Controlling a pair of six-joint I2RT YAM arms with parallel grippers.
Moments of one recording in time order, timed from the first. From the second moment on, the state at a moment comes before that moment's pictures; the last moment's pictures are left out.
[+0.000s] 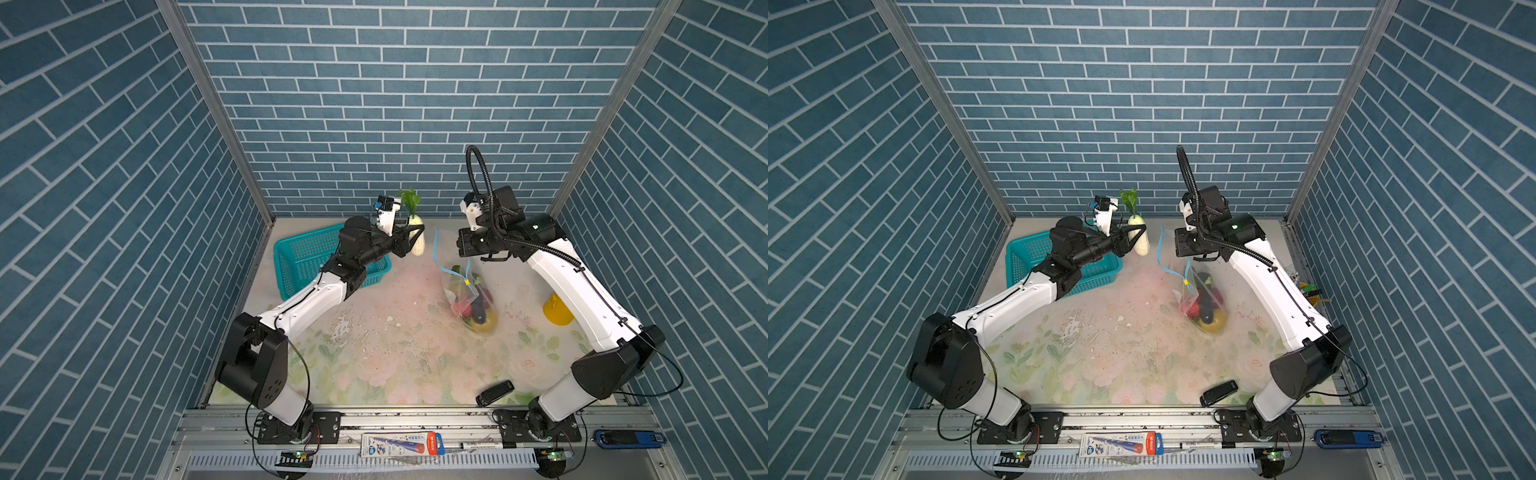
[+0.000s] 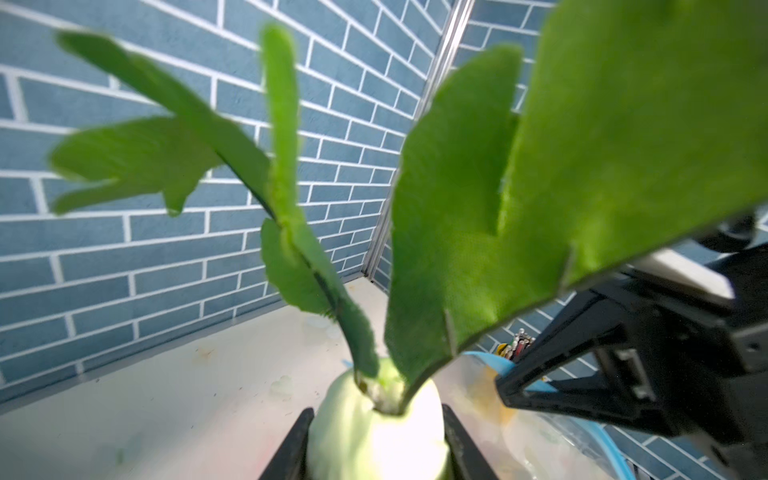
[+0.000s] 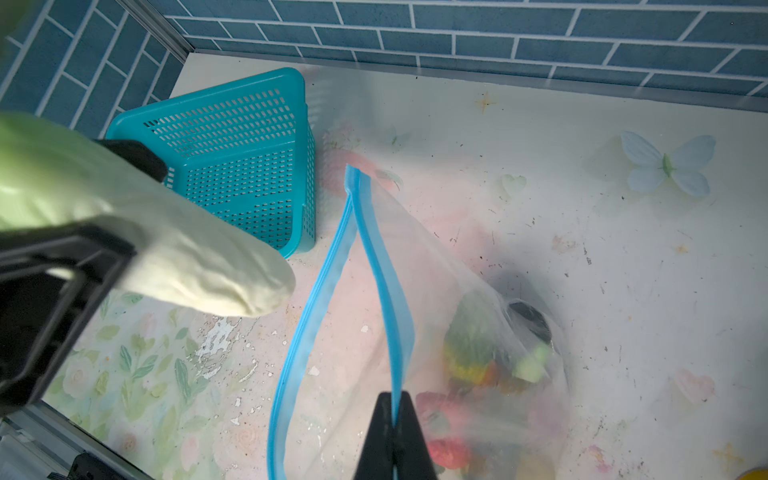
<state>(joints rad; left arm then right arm) -0.52 1.57 1.17 0.41 0.45 -0.33 0.55 1.60 1.82 -1.05 -0.07 0.26</state>
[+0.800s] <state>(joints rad) -0.71 1.60 1.18 0.72 0.40 -0.32 0.51 1.57 1.81 -1.02 -0.13 0.29</state>
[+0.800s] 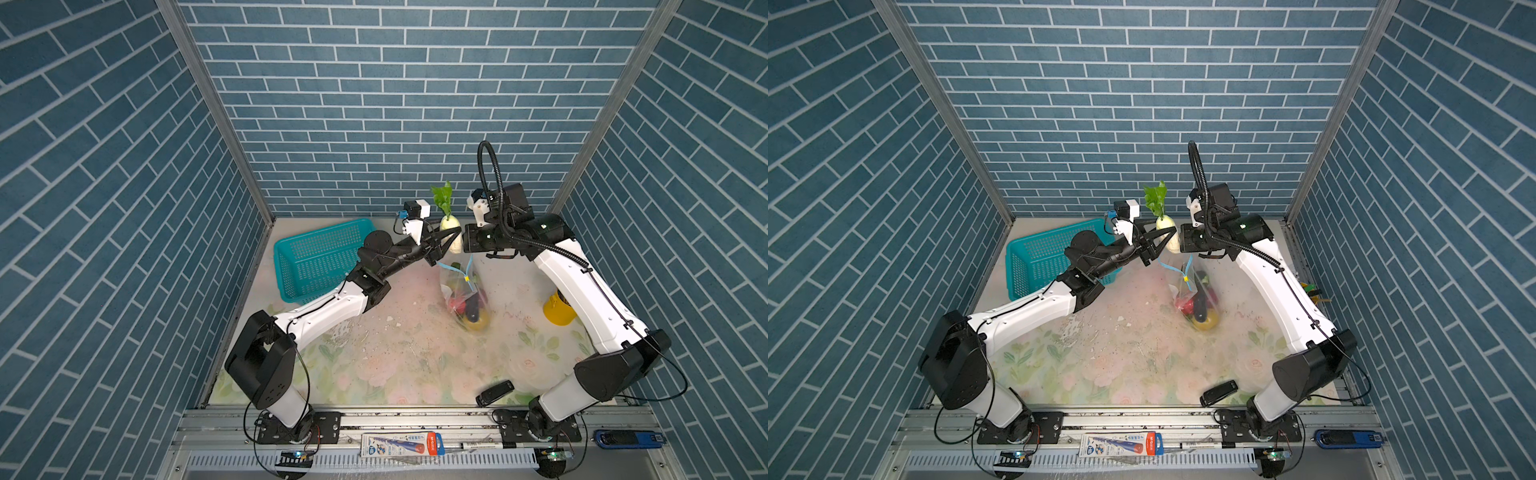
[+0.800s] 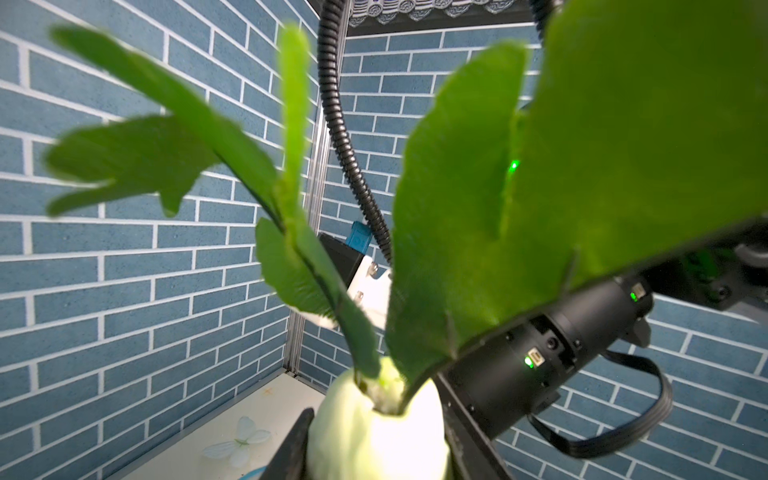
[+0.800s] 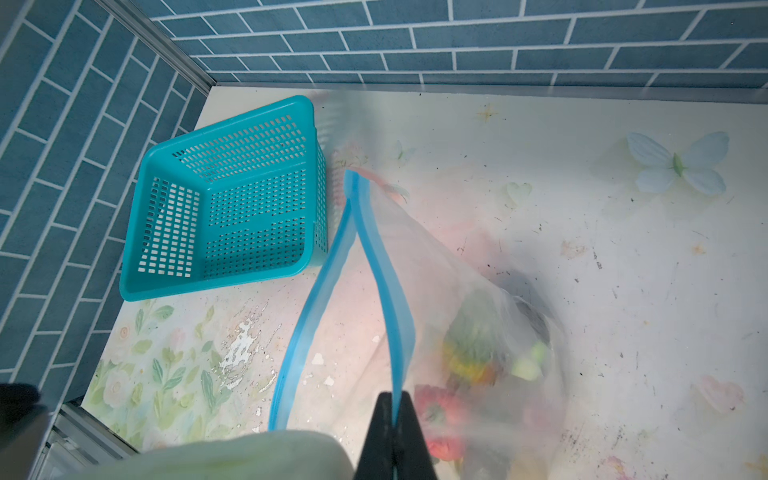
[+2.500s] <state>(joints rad) -0.31 1.08 0.60 -0.12 0.16 -0.48 0.48 1.54 1.80 -1.00 -0.19 0.29</state>
